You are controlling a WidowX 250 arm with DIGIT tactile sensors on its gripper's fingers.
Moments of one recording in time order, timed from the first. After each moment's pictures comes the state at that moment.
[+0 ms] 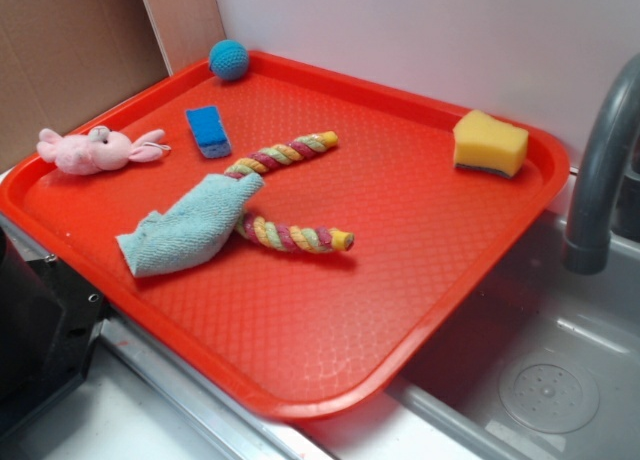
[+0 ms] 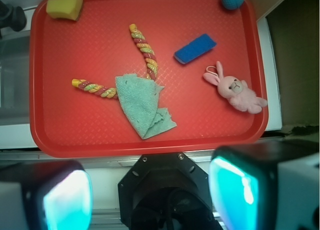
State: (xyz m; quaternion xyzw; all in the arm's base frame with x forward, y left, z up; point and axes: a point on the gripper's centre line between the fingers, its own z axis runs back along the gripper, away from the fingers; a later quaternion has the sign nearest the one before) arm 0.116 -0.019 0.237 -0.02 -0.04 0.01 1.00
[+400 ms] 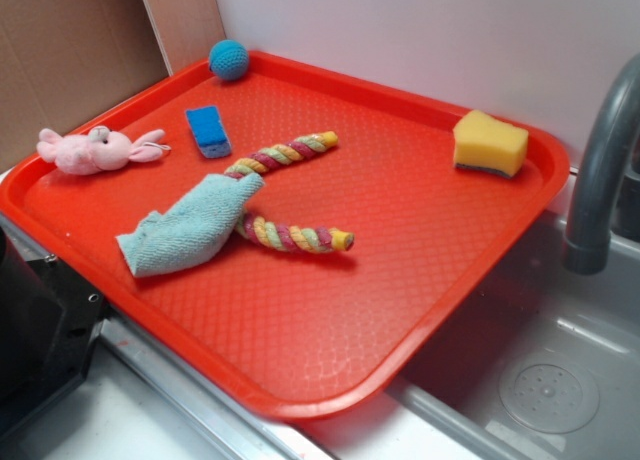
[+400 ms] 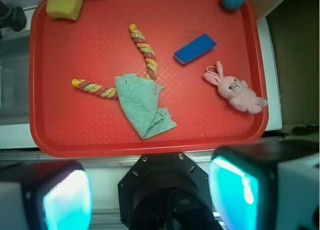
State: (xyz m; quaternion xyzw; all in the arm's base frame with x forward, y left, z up) arm 0.115 -0.019 0.233 -0.01 -0.04 0.01 1.00
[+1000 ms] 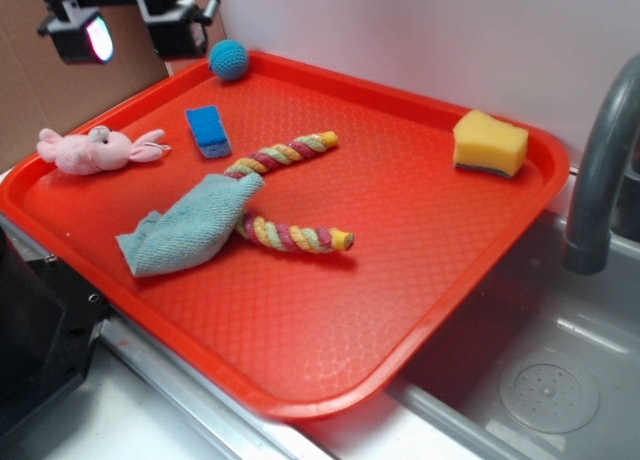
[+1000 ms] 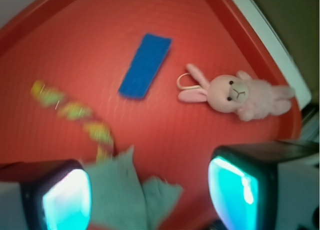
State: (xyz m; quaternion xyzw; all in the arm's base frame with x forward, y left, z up) arm 0.202 0.054 0.118 -0.01 -0.03 0.37 0.93
